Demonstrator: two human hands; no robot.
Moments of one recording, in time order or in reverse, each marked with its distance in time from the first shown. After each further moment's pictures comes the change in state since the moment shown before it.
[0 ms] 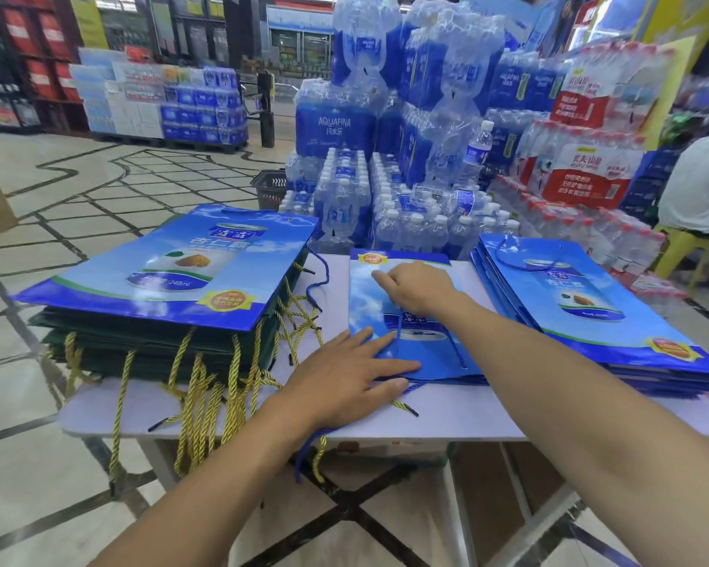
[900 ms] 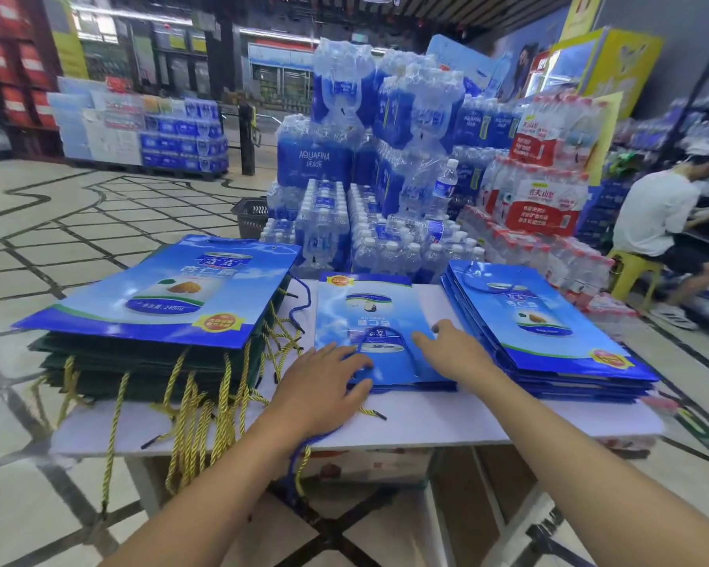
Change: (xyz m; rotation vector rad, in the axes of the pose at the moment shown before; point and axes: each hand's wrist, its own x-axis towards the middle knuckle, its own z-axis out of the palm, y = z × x) left_hand 0.000 0.003 0.002 -0.052 0.194 -0.172; right_hand -0.118 0.027 -0.013 0.295 -0.037 0.519
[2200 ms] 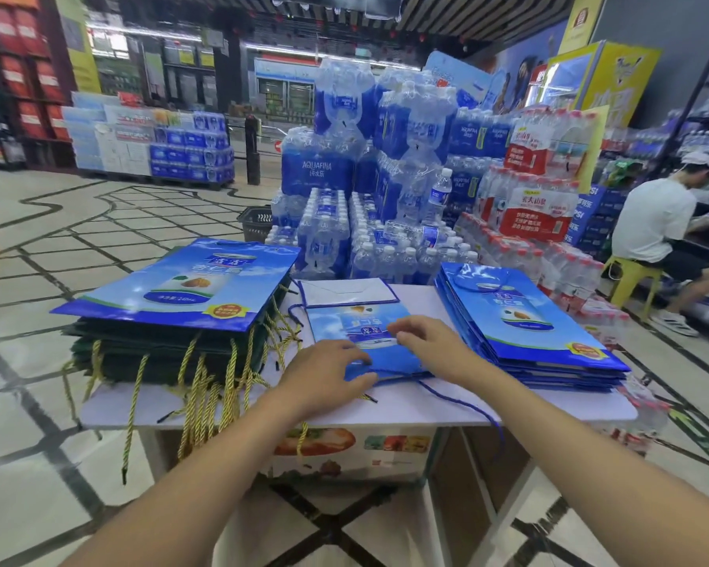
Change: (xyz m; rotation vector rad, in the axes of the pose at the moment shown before) left_hand -0.013 0.022 -0.024 -0.098 -0.006 -0.030; right_hand -0.045 -0.003 -0.016 0.410 -0.108 -0.475
